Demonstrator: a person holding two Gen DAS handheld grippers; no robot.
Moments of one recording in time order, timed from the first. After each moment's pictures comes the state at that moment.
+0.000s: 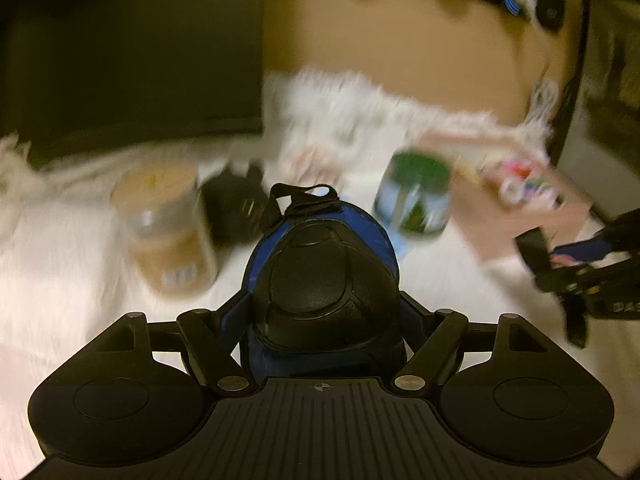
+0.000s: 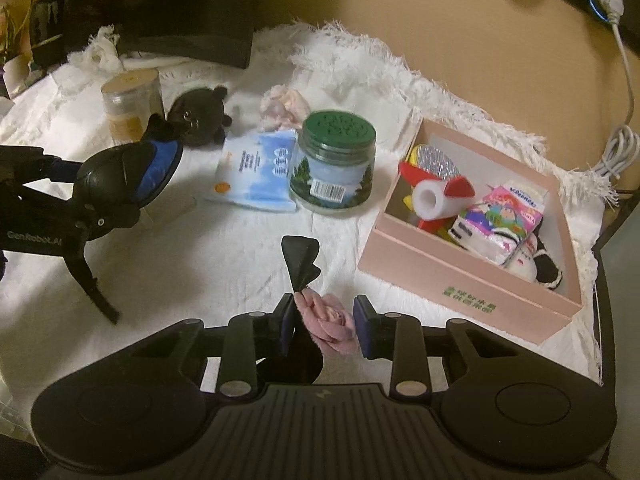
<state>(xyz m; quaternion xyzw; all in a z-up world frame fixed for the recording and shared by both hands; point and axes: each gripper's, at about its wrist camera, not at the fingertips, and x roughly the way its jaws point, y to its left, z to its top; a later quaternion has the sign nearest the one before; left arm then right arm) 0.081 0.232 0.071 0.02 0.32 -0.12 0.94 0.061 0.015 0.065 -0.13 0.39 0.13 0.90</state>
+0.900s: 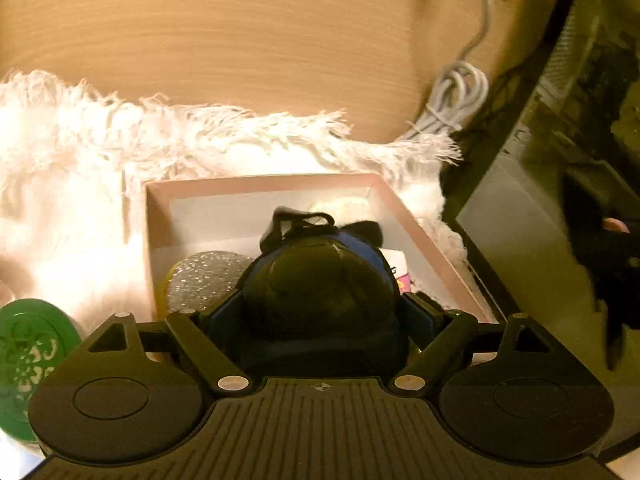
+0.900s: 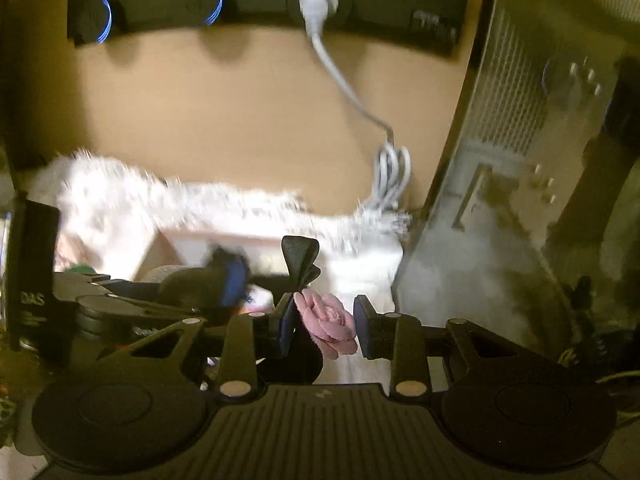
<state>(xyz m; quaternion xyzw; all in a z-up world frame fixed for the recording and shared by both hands) 0.275 0.003 0.048 -0.04 0.38 -0.29 0.88 0.134 -0.155 0.160 -0.05 0.35 -0.07 0.93</state>
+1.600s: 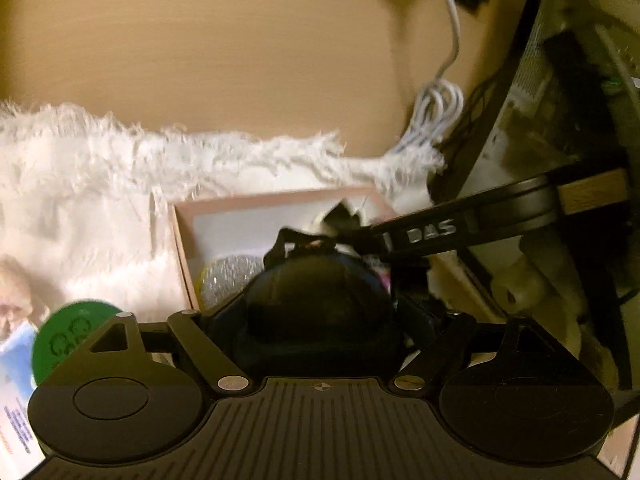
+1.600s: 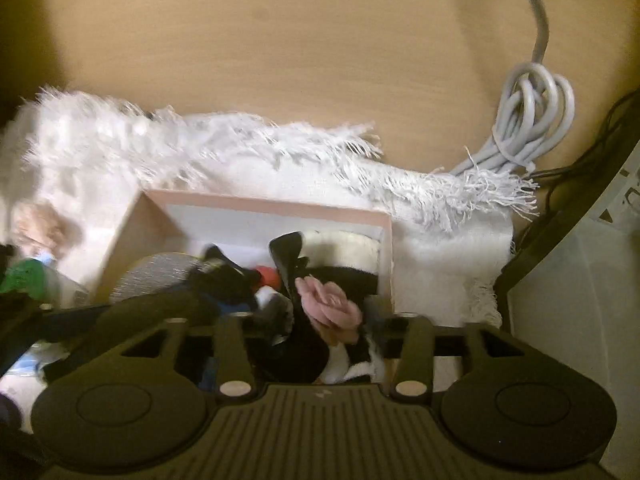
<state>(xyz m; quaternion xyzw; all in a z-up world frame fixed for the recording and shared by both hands) 0.249 0.031 0.060 -0.02 0.34 -0.31 0.89 0.253 -0.130 0.086 -0.02 0.44 -0.01 0.90</state>
